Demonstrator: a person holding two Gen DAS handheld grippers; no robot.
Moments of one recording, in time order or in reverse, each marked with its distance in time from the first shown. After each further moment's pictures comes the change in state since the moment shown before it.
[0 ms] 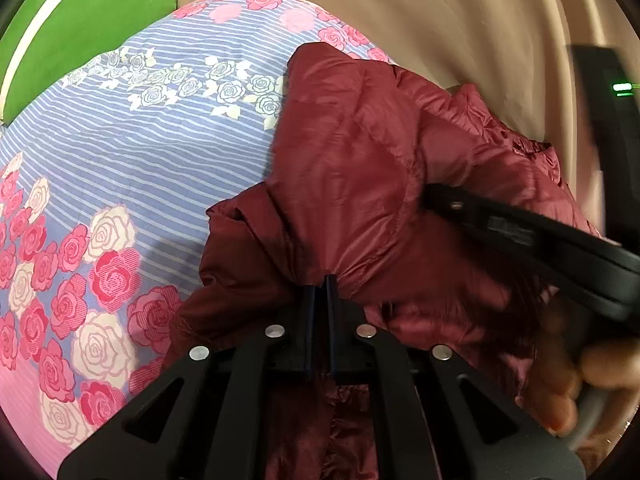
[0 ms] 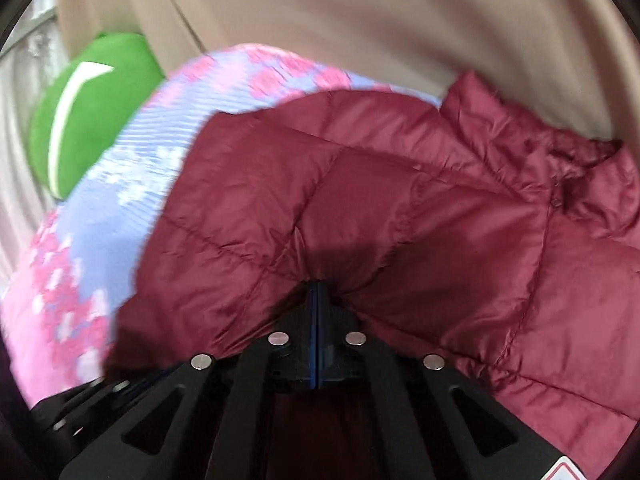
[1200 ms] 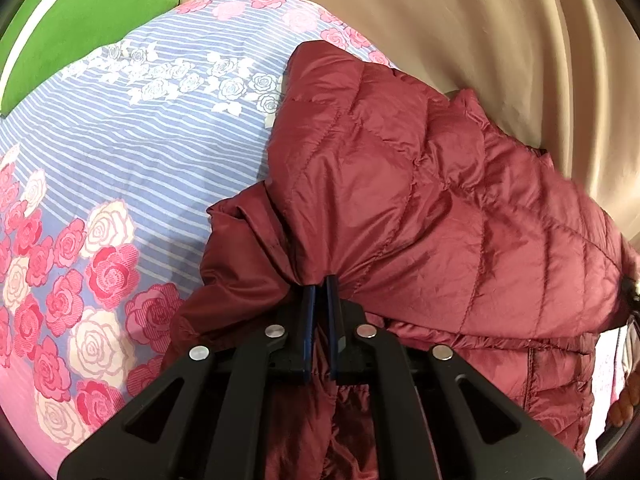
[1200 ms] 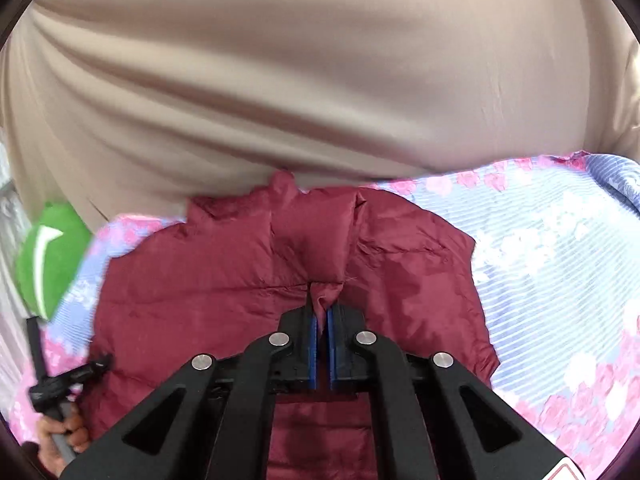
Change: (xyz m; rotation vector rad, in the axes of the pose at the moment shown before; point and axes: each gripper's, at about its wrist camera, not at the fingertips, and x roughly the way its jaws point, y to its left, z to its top) left arm -0.007 0.006 -0.004 -0.016 -0.002 -0.020; right arm -0.189 -0.209 -0.113 0.363 -0.321 -0.189
